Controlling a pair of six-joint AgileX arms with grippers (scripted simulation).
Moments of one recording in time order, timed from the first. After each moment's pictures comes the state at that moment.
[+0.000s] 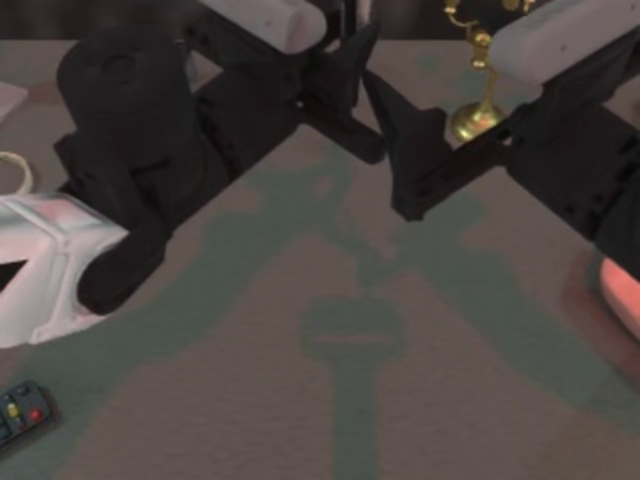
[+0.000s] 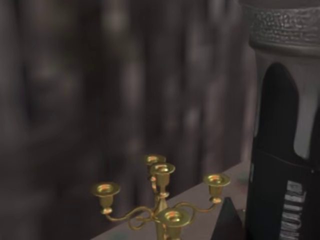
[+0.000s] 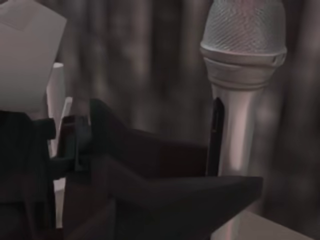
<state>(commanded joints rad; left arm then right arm) -0.63 1.50 0.81 0.76 0.15 0.00 0.76 1.17 0.76 0.40 0.14 -0.02</state>
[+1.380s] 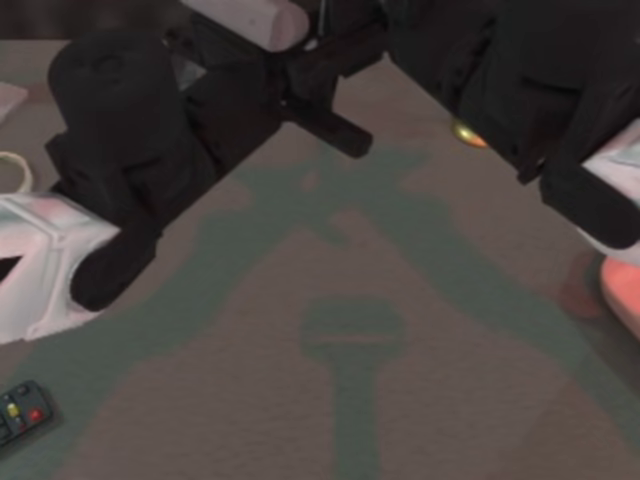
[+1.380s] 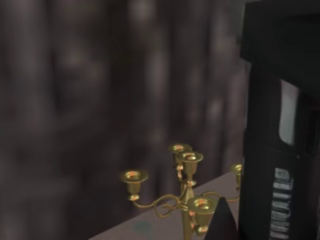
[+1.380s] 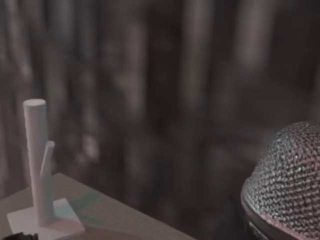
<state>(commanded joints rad) -0.63 1.50 0.81 0.76 0.15 0.00 0.72 1.58 1.07 0.49 0.10 -0.02</state>
